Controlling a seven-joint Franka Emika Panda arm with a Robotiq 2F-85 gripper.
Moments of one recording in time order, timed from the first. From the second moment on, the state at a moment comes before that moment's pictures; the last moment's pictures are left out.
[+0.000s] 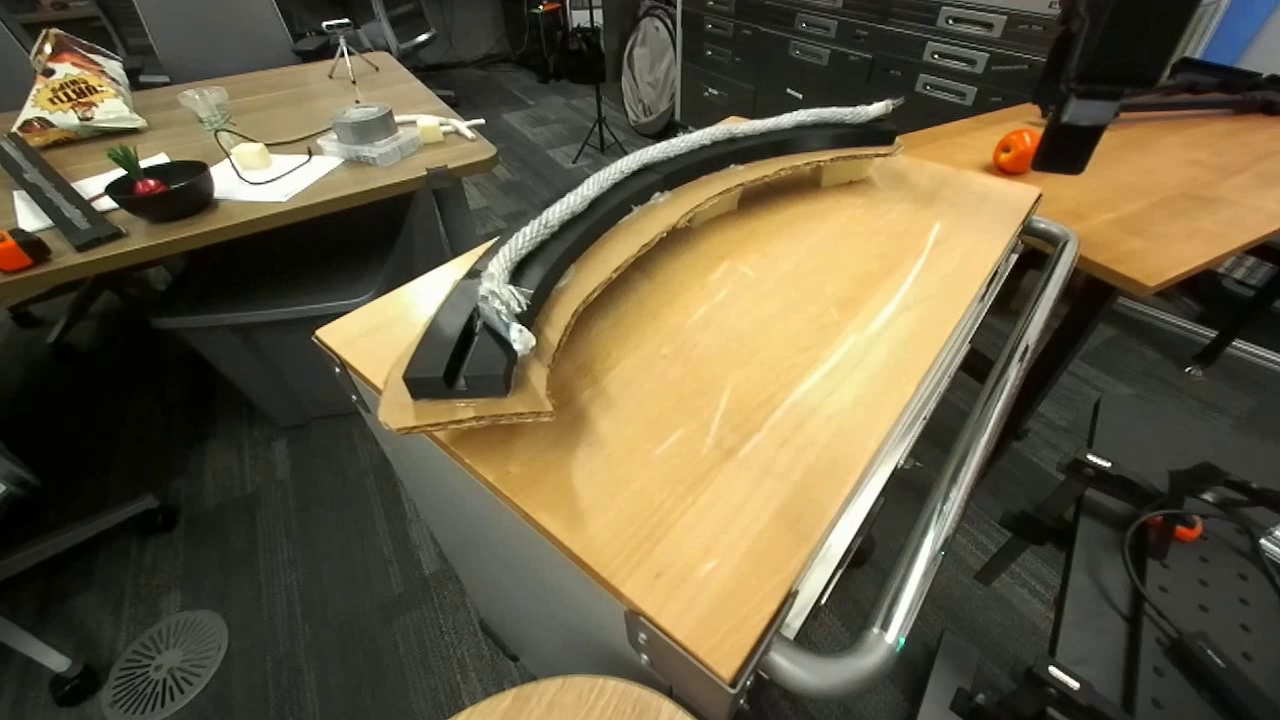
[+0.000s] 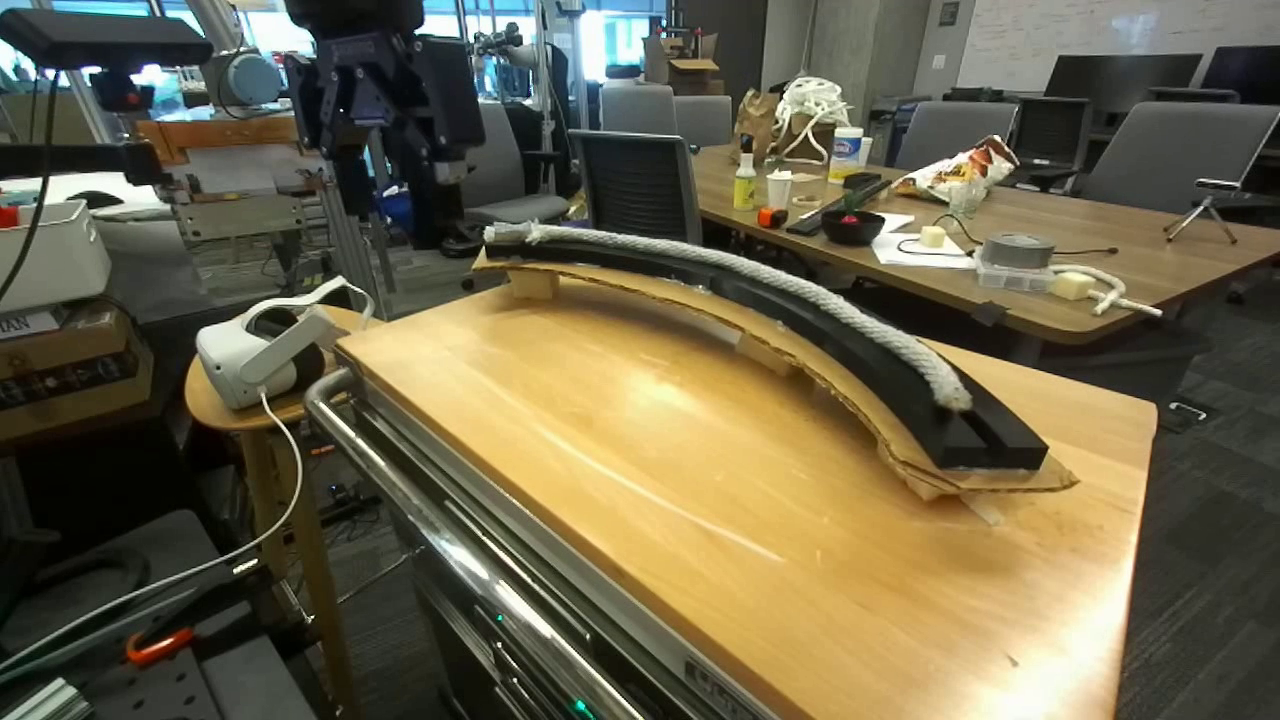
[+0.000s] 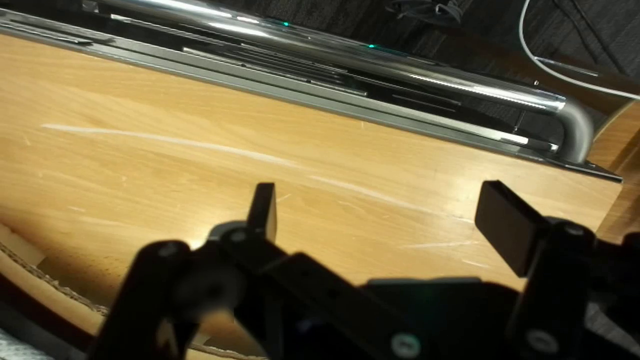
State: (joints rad) arm 0.05 -0.56 0.05 -2.53 -0.06 1.95 -0.11
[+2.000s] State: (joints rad) arm -0.24 -0.35 -0.10 -2.40 -0.05 2.03 0.41
